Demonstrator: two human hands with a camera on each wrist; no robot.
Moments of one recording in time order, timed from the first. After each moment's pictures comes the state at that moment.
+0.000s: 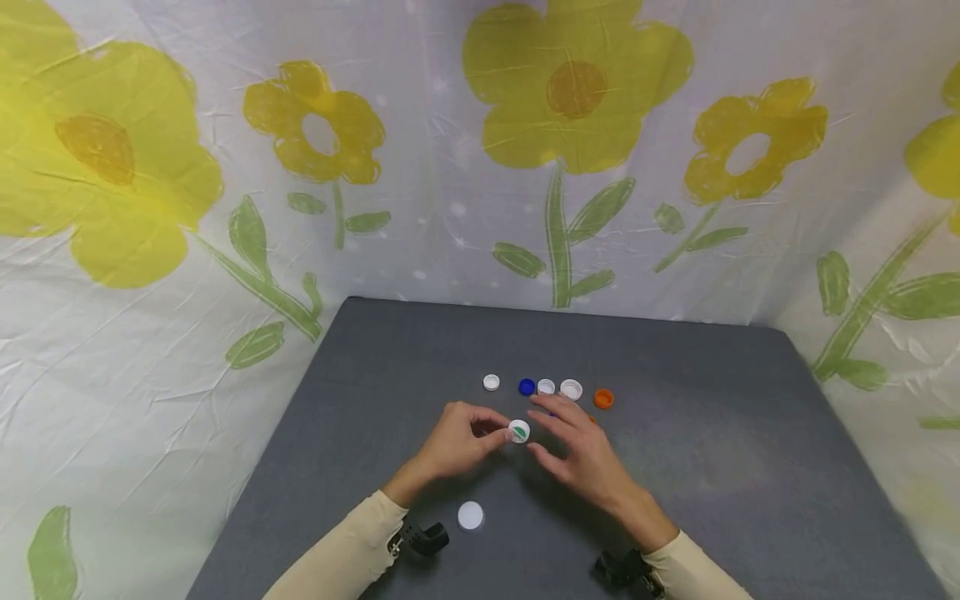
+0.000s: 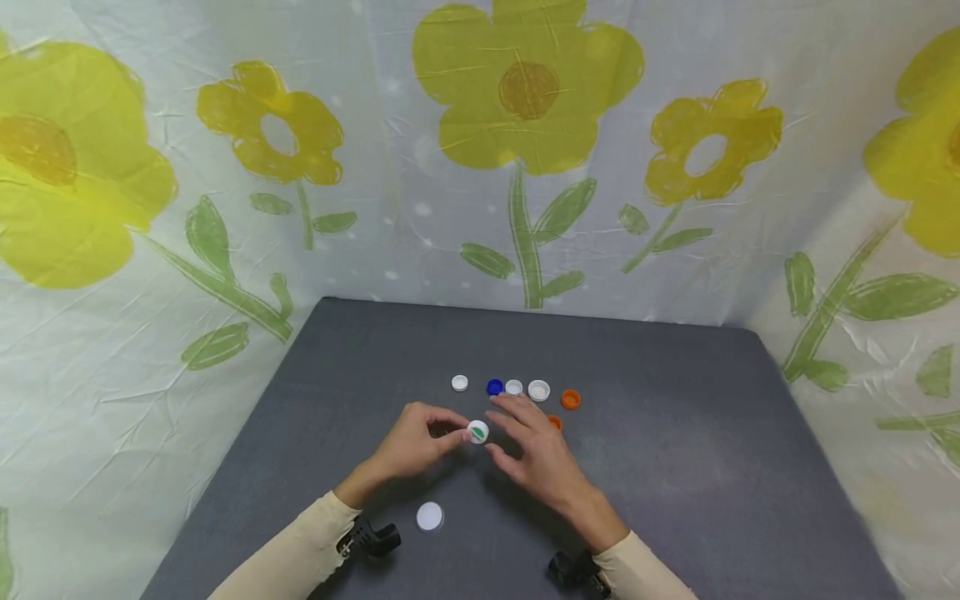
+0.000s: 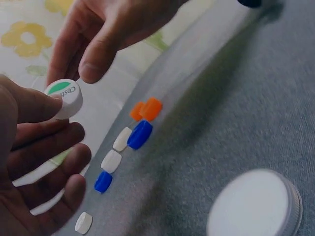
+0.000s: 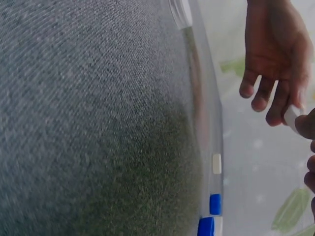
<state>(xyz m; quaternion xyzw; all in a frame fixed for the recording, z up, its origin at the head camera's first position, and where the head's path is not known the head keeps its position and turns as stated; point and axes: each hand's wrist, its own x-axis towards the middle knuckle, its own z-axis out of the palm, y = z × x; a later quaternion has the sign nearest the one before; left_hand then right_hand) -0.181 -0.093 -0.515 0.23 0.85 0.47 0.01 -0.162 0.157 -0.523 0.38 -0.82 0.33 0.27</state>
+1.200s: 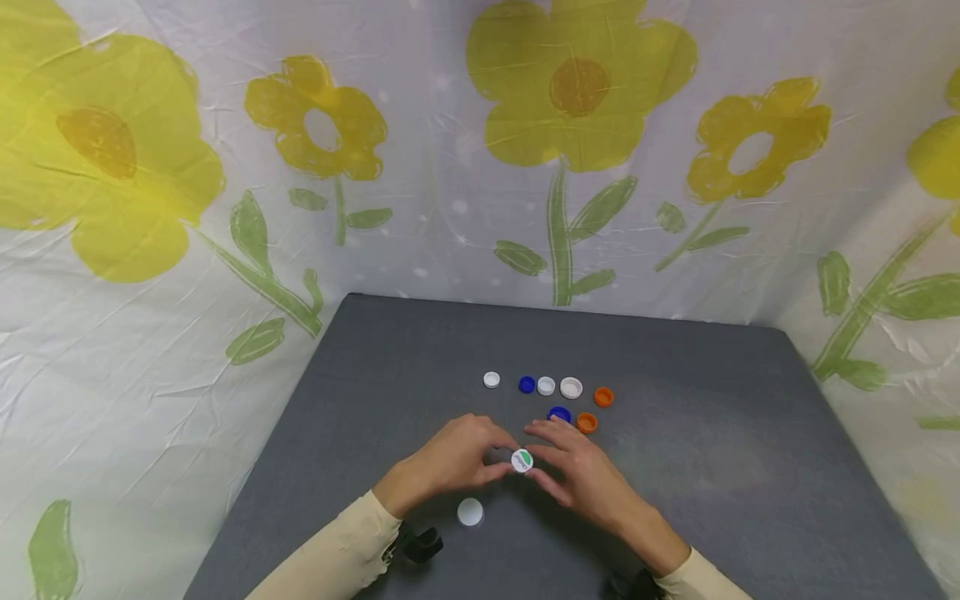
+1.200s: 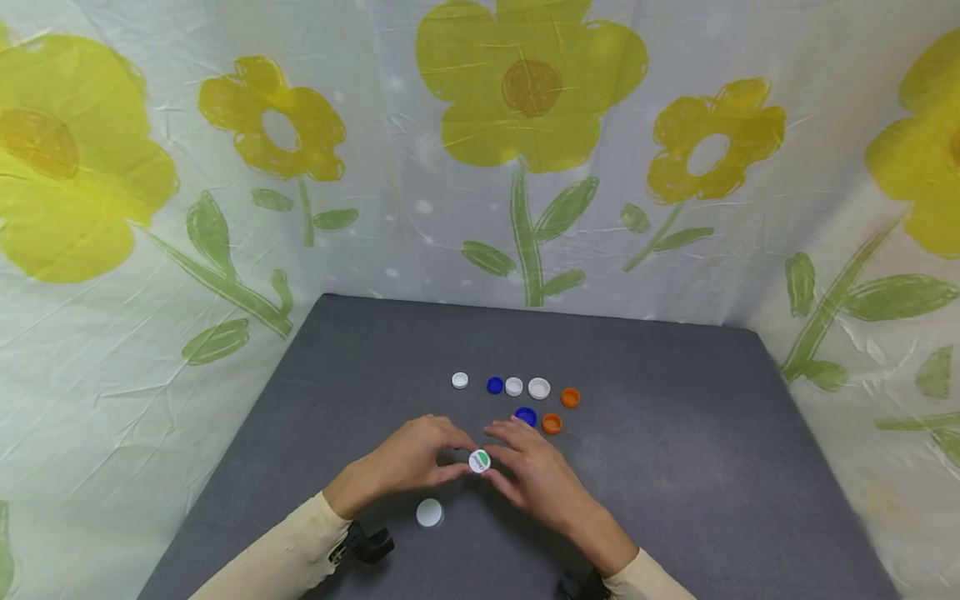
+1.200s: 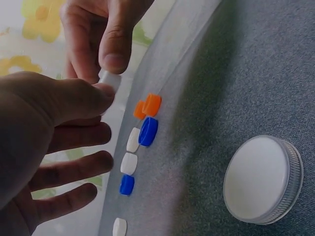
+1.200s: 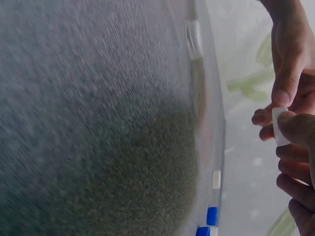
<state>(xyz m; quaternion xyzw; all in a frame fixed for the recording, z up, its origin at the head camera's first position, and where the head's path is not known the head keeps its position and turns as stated) -0.167 -0.097 -0.495 0.44 0.87 0.22 -0.04 -0.137 0.158 -0.521 0.42 -0.85 0.23 0.22</state>
